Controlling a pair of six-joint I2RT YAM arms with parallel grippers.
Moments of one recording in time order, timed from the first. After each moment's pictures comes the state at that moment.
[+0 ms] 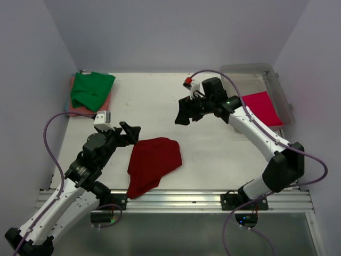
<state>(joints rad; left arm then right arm) -0.56 0.54 0.58 -0.25 -0.23 -0.53 0.51 1.49 1.36 -0.56 -0.55 0.13</state>
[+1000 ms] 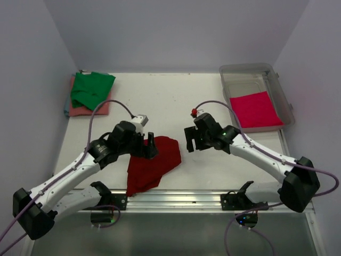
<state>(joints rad) -0.67 0.92 0.77 -0.58 0.10 -0.49 0.75 1.31 0.94 -0.60 0.09 0.44</state>
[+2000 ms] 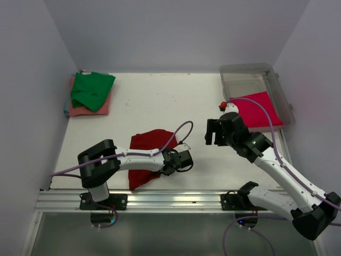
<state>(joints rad) -1.21 1.73 1.02 -0.68 -0.49 -0.46 0.62 0.98 0.94 -0.74 0.25 0.48</state>
